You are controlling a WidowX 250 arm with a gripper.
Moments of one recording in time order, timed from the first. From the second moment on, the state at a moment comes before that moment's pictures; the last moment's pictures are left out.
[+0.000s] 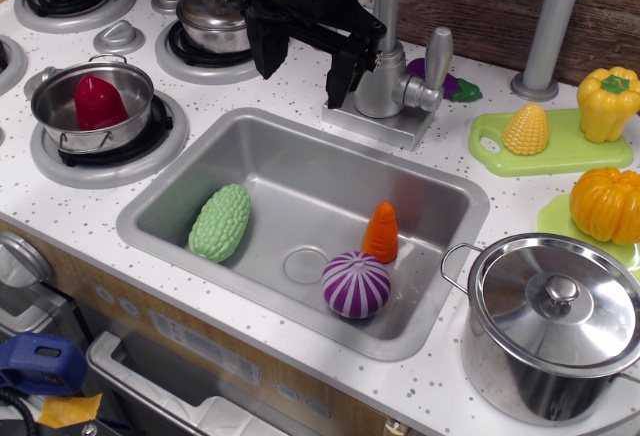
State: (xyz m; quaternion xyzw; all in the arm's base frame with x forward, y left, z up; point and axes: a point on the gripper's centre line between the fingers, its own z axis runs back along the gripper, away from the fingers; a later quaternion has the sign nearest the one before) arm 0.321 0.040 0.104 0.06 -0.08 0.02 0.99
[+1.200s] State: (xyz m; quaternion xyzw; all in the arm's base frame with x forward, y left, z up) arm 0.340 0.040 0.135 0.14 -0.20 0.06 0.97
